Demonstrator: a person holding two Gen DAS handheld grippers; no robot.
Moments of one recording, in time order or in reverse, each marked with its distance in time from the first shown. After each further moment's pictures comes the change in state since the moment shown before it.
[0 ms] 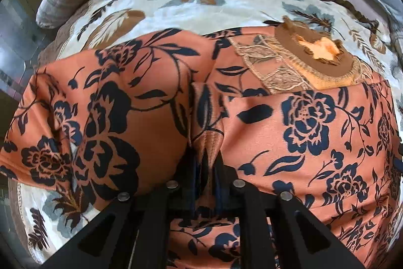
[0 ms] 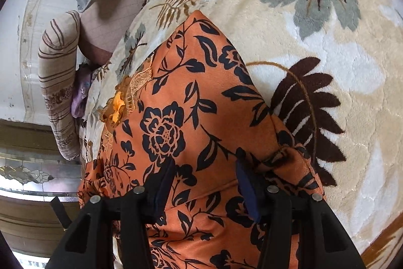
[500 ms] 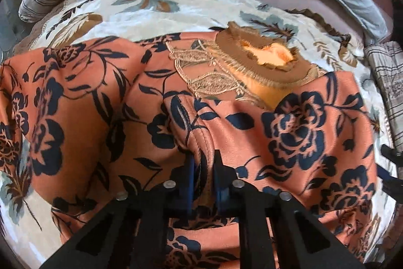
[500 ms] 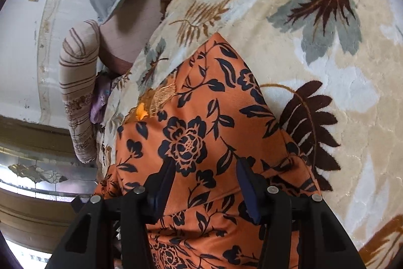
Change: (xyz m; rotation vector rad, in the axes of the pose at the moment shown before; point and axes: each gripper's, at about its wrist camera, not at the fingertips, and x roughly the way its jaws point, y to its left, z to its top) left arm -0.002 -0.059 -0.010 -0.037 -0.092 -0.194; right arm -0.024 -0.001 0.010 0.016 -0.046 0.084
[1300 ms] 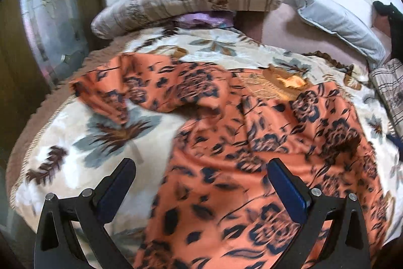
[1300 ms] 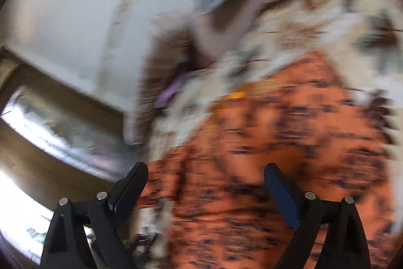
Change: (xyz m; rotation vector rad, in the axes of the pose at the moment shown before) left arm -0.130 0.062 -0.104 -0.062 -0.285 0.162; right arm -0.053 0.069 -0.073 -0.194 -0.142 0.211
